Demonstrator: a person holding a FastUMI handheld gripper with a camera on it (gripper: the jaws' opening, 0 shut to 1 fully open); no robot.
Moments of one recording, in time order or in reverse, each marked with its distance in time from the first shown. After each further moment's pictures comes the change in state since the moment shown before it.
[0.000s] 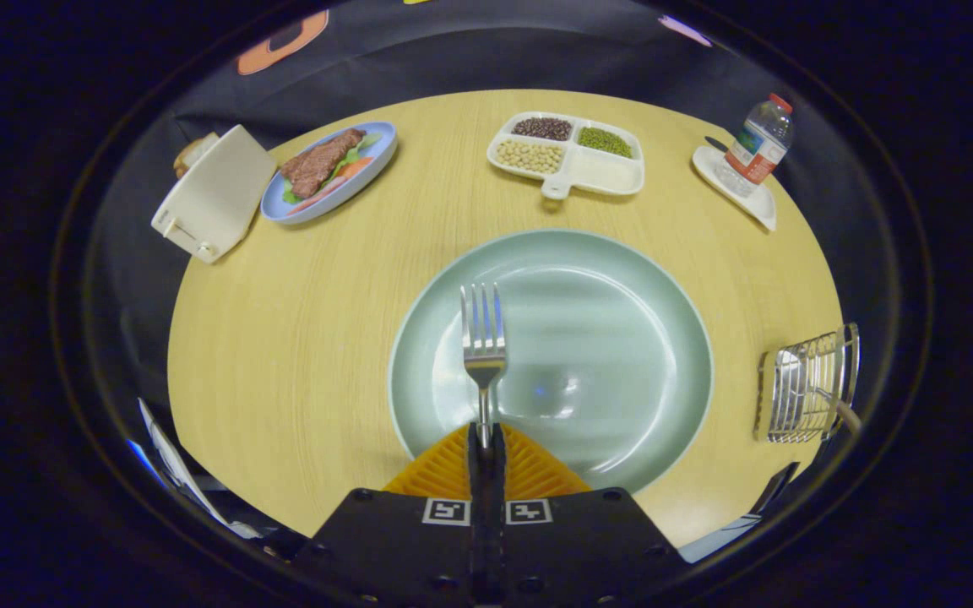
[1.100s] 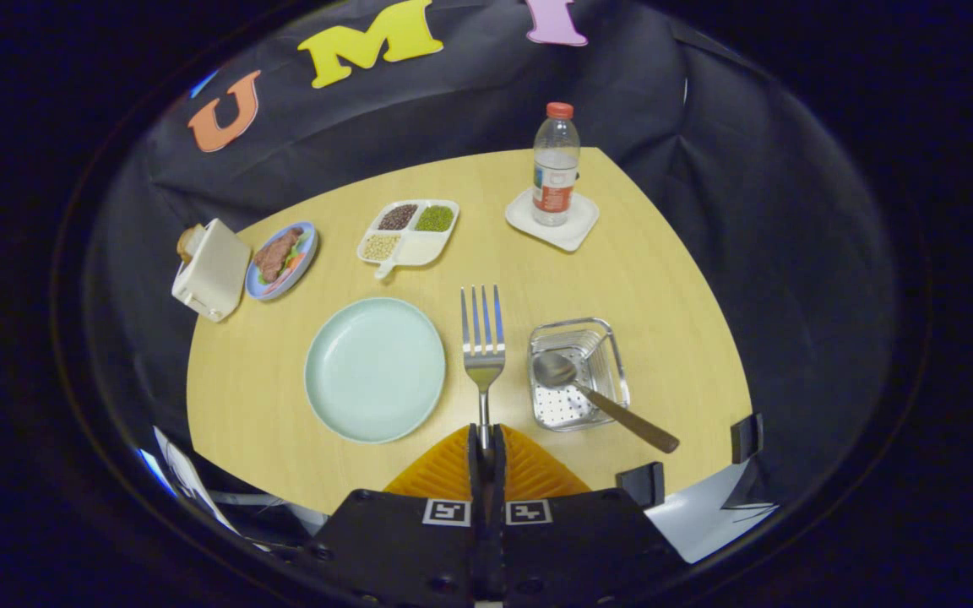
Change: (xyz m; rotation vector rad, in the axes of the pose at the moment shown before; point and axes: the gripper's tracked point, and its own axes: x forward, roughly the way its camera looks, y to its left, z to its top) arm -0.148 -0.205 -0.016 0.139 -0.162 -0.050
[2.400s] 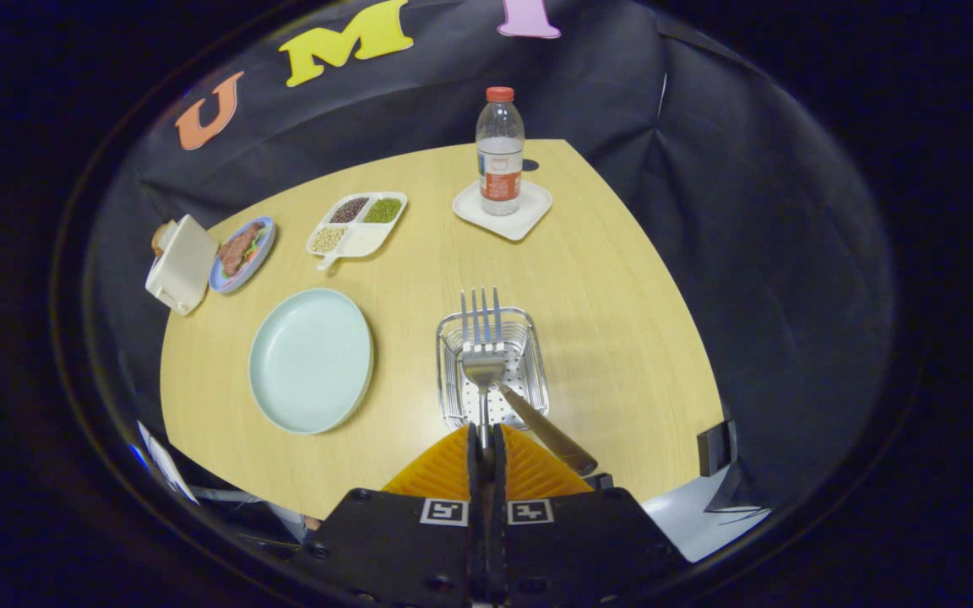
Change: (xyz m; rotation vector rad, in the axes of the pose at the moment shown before) arm 0.020 -0.053 -0.008 -0.011 0.015 -0.065
